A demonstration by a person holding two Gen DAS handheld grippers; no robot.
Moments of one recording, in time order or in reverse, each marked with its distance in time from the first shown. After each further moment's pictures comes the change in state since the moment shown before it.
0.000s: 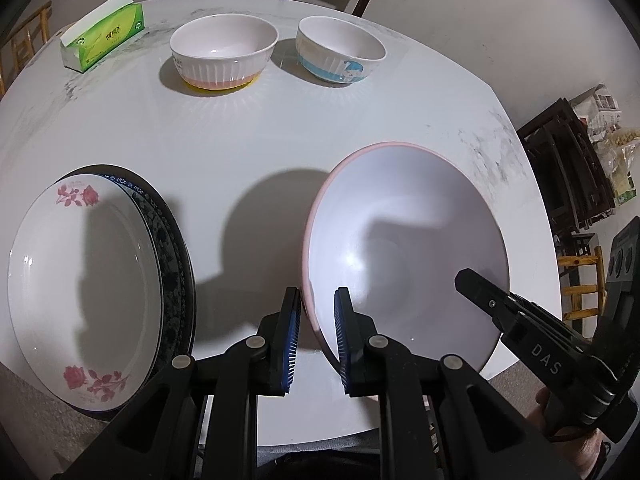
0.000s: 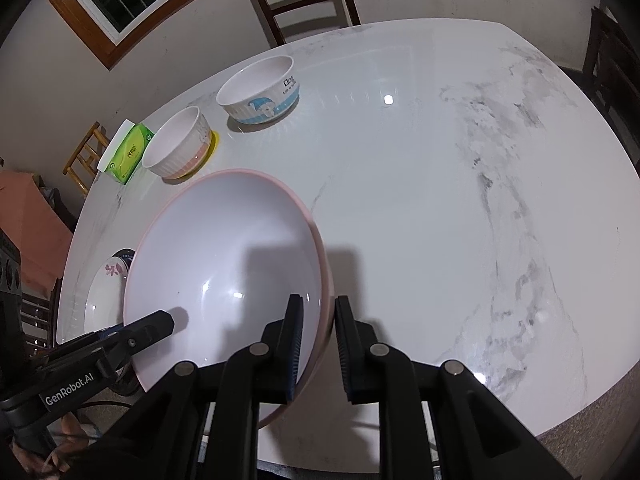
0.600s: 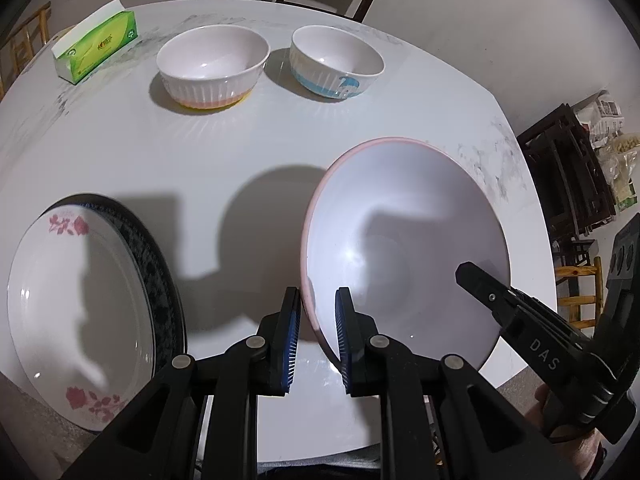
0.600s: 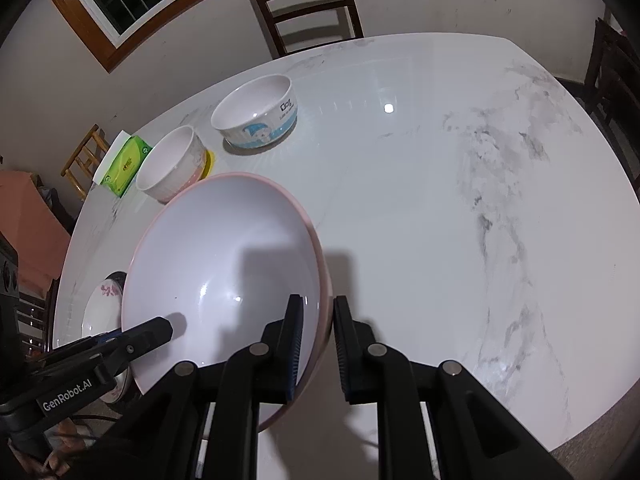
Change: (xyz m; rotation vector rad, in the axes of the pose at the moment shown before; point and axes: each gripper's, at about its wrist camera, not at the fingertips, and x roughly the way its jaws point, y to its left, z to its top) left arm 0.004 -0.005 0.025 -0.012 0.001 -0.001; right arm 0.002 0.000 0.028 -0.022 -0.018 -0.009
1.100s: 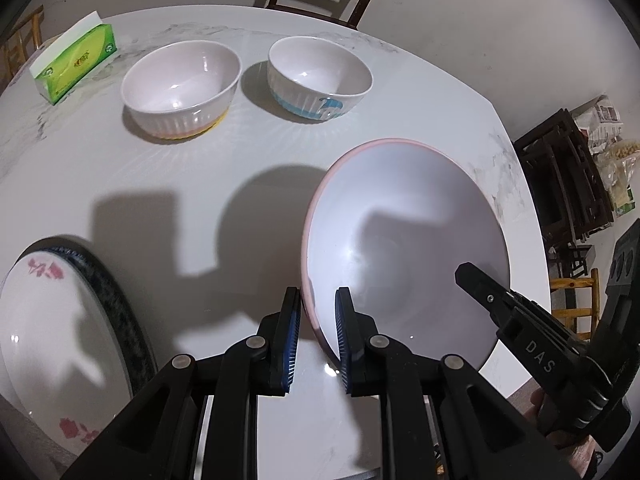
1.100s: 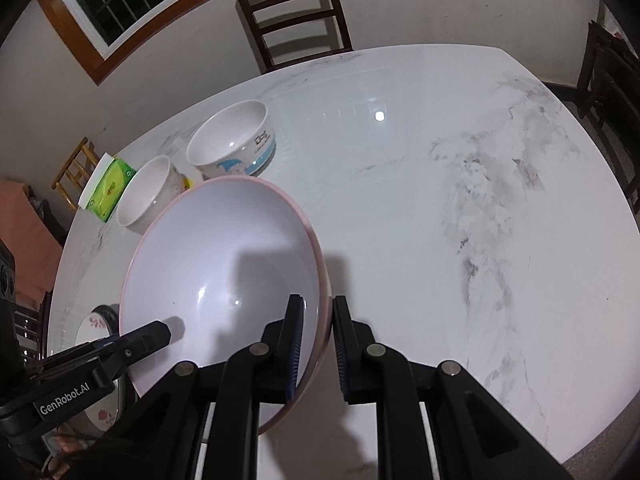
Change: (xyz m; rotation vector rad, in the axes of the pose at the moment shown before) left arm 0.012 -0.018 0.035 -0.002 -0.006 -0.015; right arm 0.006 -0.011 0.034 0.002 -0.034 -0.037
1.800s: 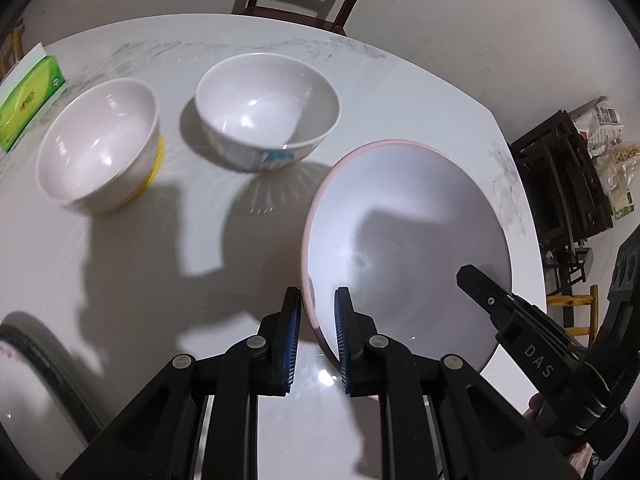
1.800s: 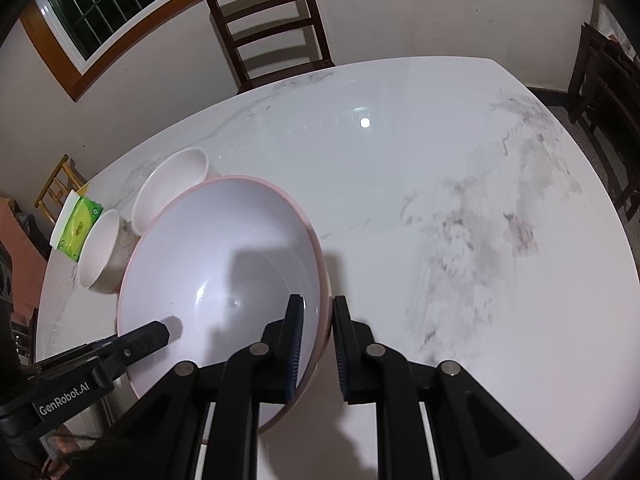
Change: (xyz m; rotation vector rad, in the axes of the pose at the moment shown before) left arm 0.042 -0.031 0.058 0.010 0.008 -0.020; right arm 0.029 -0.038 0.063 0.026 -0.024 -0.043
